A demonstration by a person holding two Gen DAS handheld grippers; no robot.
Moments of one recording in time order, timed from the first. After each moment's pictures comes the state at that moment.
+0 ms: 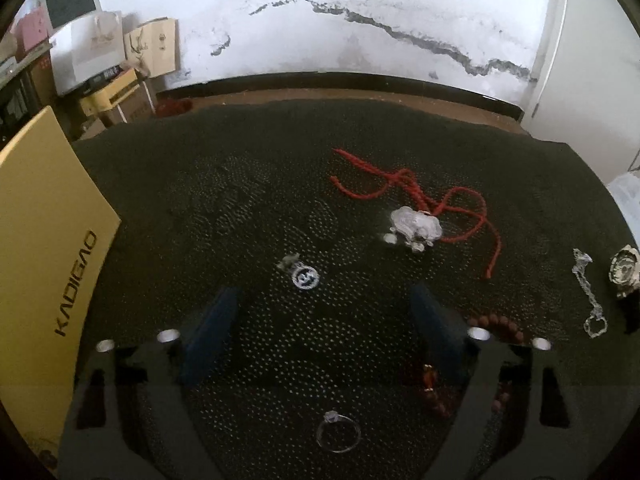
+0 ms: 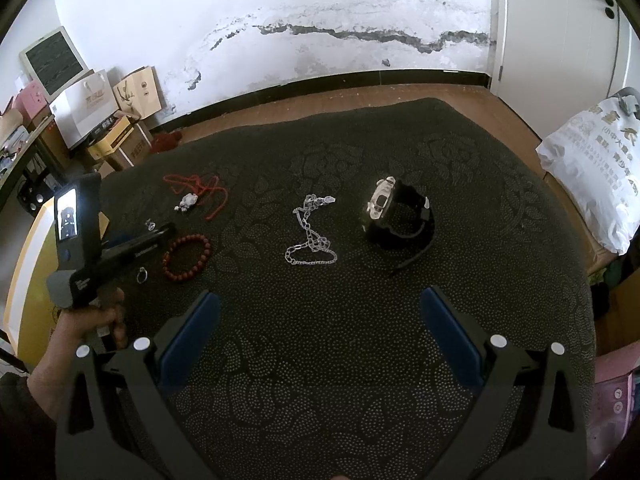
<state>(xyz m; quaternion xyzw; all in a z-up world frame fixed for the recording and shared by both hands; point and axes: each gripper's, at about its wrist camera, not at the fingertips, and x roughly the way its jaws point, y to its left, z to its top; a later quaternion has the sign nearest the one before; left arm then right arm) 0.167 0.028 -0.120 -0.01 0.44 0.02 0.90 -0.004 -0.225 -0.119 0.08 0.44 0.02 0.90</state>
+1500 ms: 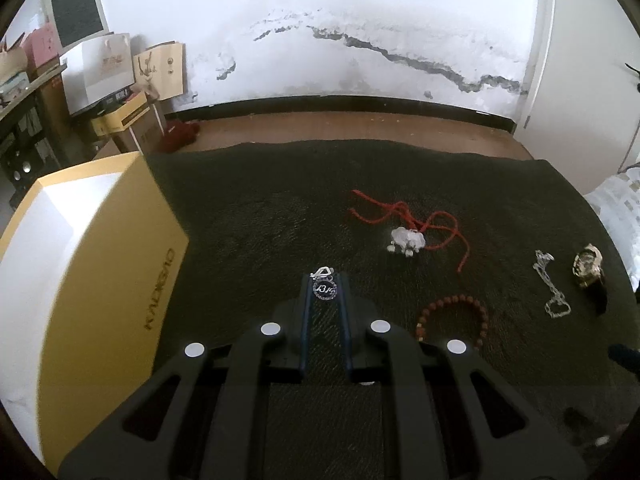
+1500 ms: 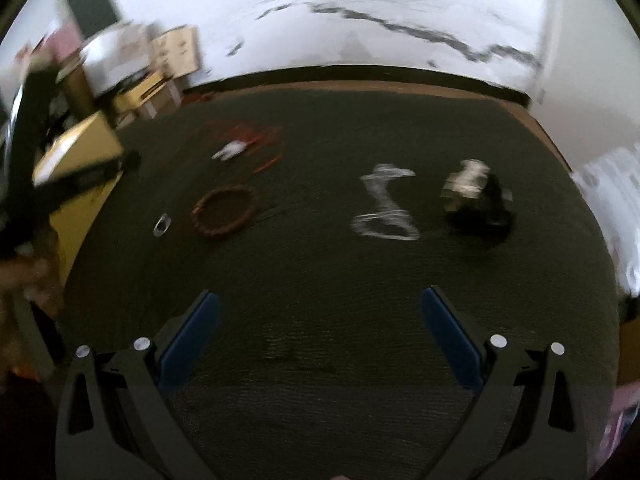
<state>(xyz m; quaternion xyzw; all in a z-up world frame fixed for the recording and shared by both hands) 0.113 0.049 -0.060 0.00 0.41 0.01 0.91 -0.001 -0.157 -0.158 0.00 0.45 0.09 0.89</state>
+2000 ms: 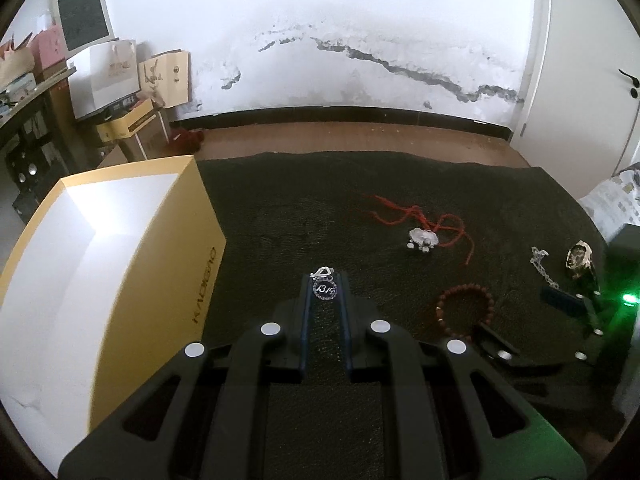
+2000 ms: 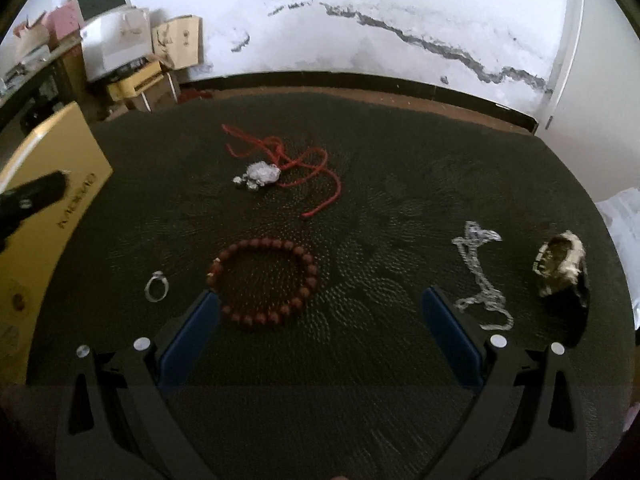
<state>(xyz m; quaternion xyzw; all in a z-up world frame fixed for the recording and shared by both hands) 0.090 0.081 -0.045 0.00 0.40 0.00 0.92 0.075 -0.081 -0.186 -0.03 0.44 0.06 0.90</state>
